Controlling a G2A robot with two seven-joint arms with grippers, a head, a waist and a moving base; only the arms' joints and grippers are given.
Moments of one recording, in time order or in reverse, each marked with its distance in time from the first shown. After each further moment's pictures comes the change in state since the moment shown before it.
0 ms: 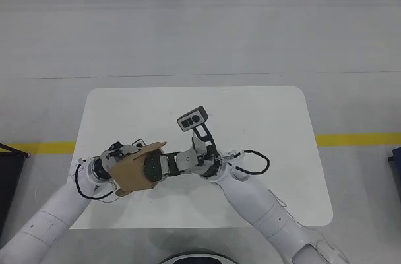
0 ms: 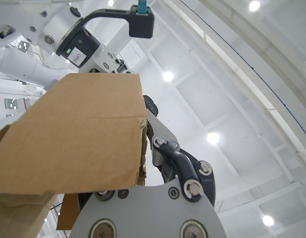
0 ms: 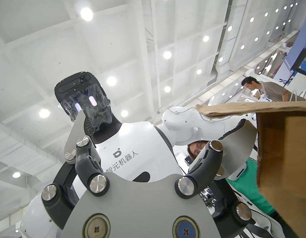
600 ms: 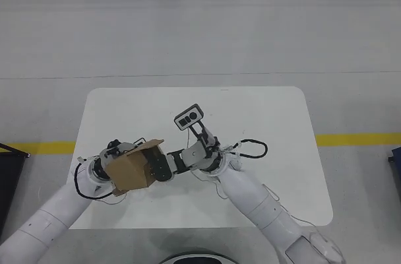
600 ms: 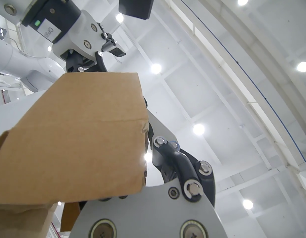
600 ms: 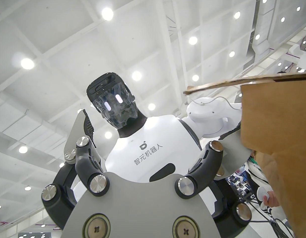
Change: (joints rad) left arm -0.031 0.034 0.081 -0.042 -0.134 0.000 0.000; right arm 0.044 -0.040 0.006 0.108 0.196 0.121 0.198
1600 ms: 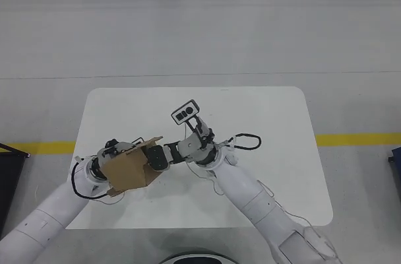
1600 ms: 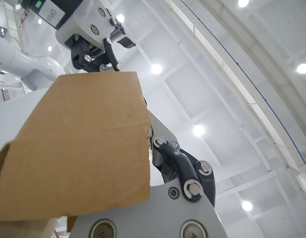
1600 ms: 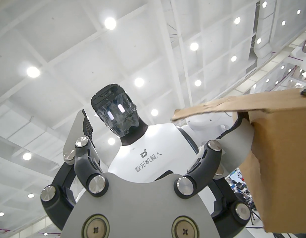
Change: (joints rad) left arm -0.010 0.024 0.014 -0.006 -0.016 0.000 0.000; right arm 0.017 -0.049 0.038 0.081 -0.021 0.021 0.006
